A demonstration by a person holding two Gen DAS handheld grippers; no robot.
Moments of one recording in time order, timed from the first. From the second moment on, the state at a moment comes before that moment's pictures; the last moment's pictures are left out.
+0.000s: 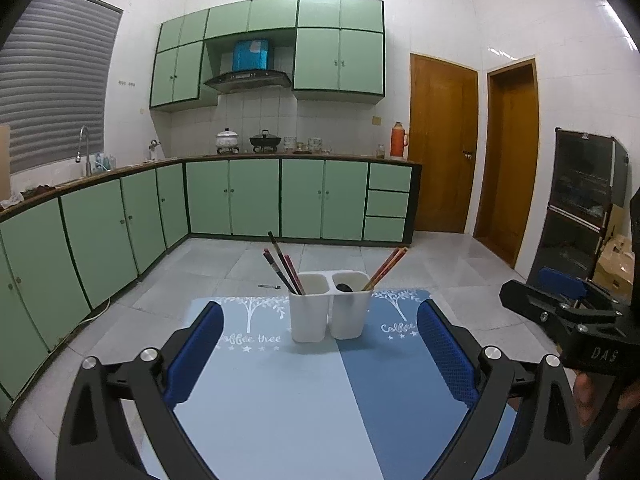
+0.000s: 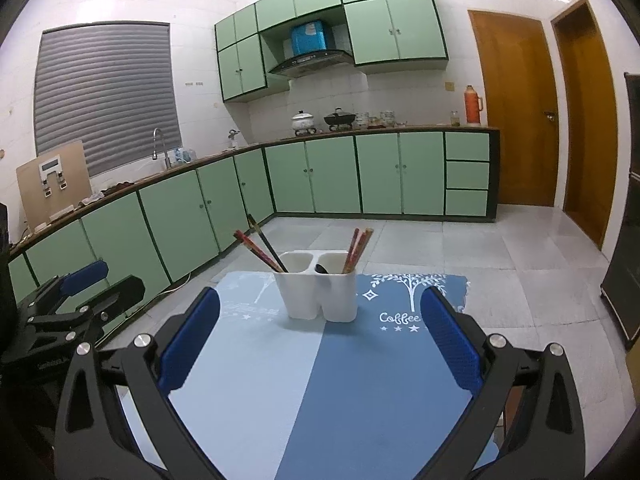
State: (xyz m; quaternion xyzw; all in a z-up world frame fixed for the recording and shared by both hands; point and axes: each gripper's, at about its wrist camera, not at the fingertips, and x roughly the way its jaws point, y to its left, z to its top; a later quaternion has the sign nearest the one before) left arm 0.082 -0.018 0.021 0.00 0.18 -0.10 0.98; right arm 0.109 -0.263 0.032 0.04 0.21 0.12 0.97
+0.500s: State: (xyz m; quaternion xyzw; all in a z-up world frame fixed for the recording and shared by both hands) left arm 0.070 -0.014 0.030 0.00 0.16 -0.09 0.98; right arm 0.095 -0.255 0.049 0.02 0.20 0.13 0.97
